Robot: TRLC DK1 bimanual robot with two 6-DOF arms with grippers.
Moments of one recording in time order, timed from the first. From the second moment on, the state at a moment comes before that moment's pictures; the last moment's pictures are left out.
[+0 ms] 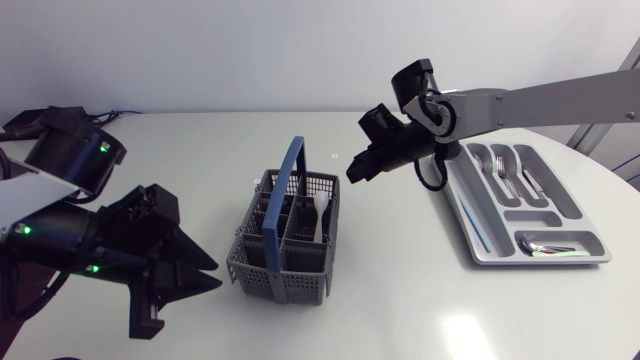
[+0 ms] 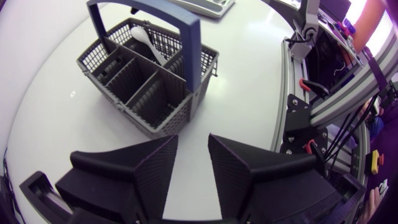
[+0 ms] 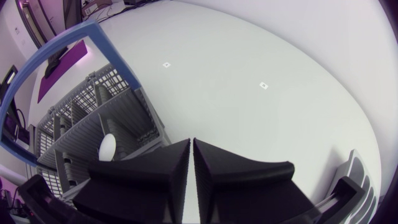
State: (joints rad) left arm -0.36 1.08 0.77 -0.84 0.48 0.67; right arm 0.34 1.93 1.35 -0.33 -0.36 -0.30
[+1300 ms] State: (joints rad) left arm -0.21 1.52 0.78 -0.33 0.40 0.62; right arm 0.36 1.68 1.05 -0.46 -0.51 -0.34
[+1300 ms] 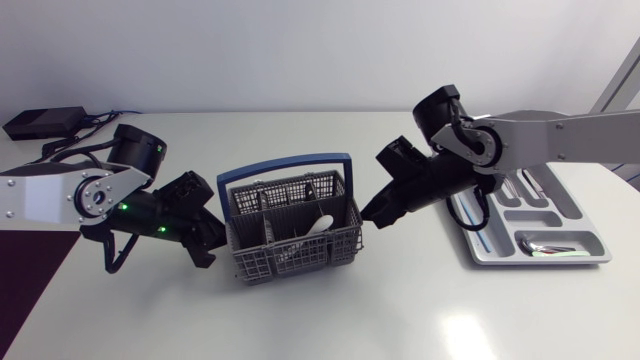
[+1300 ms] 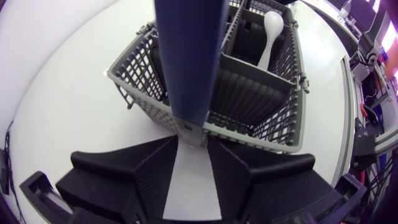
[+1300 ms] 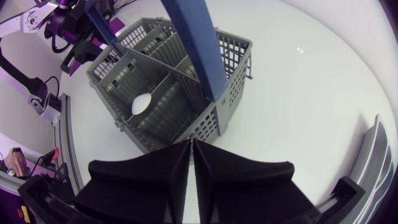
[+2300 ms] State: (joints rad) left arm -0.25 1.40 0.81 -0.27 0.40 0.57; right arm 0.26 1.44 0.97 -0.53 -0.48 -0.04
